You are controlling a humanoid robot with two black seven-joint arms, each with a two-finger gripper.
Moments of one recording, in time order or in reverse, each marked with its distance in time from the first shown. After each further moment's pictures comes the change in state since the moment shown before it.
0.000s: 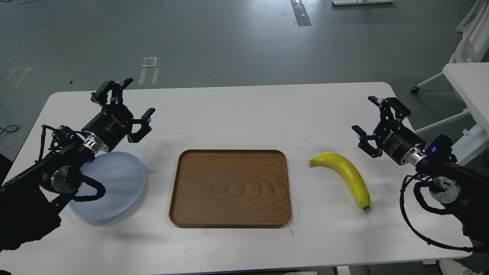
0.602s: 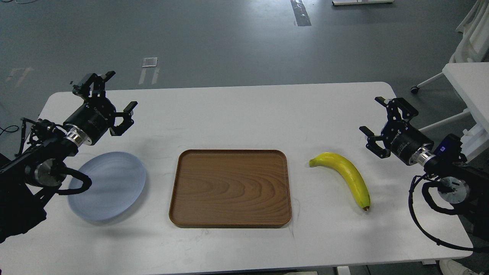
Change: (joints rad) left arm -0.045 0.054 0.011 0.072 0.043 0.000 -0.011; right arm 0.013 -0.015 -0.022 -0.004 -0.004 0.000 0.000
